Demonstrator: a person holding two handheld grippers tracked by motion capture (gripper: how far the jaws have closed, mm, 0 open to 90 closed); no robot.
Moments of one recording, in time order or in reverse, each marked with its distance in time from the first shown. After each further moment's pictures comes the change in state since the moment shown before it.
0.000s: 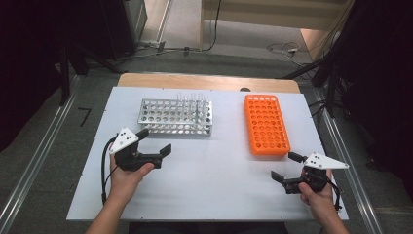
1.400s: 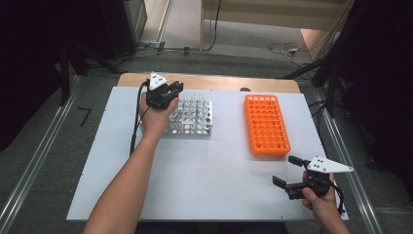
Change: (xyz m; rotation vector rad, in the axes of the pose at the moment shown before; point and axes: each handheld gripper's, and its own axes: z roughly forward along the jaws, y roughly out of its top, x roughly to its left) left arm 0.062 0.079 0.162 0.005 0.157 0.046; right arm 0.008 0.000 -0.011 0.002 0.056 0.016
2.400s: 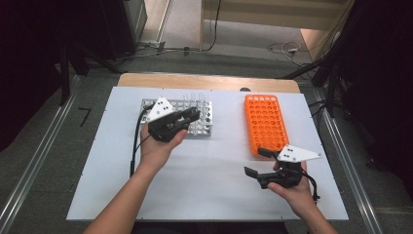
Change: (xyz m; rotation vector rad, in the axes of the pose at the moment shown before) left arm -0.066 0.005 -0.093 -0.073 -0.265 0.051; right arm 0.039 0.042 0.042 -0.001 0.083 -0.066
